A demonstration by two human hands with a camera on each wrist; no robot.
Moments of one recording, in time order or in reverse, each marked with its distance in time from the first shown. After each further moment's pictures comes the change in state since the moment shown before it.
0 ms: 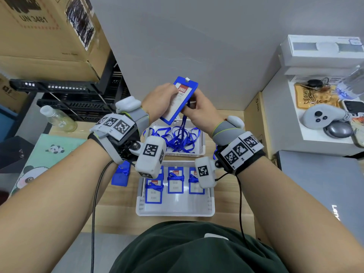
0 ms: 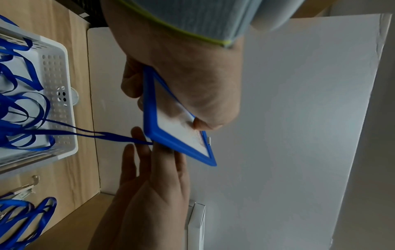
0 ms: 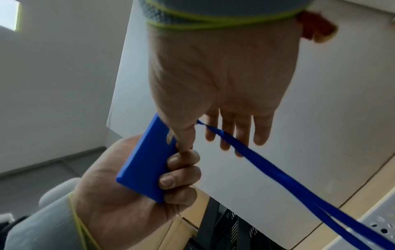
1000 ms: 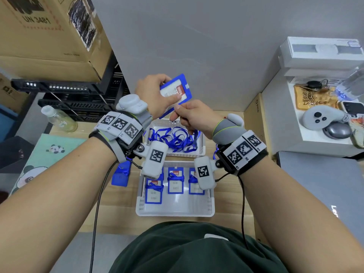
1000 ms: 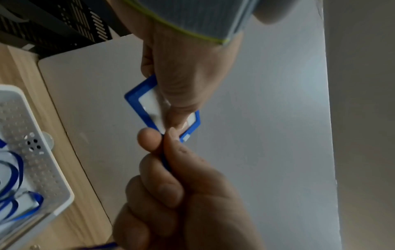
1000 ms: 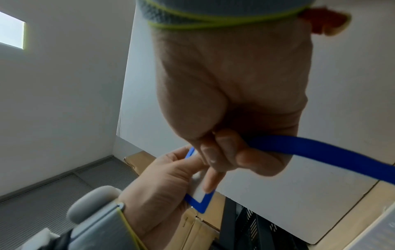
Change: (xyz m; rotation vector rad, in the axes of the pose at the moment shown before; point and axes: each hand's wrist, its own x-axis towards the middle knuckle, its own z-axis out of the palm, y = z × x) left_hand 0.005 -0.011 -0.015 0.408 0.307 0.297; right_hand -0.012 -0.023 0.003 -0.017 -0.262 0.210
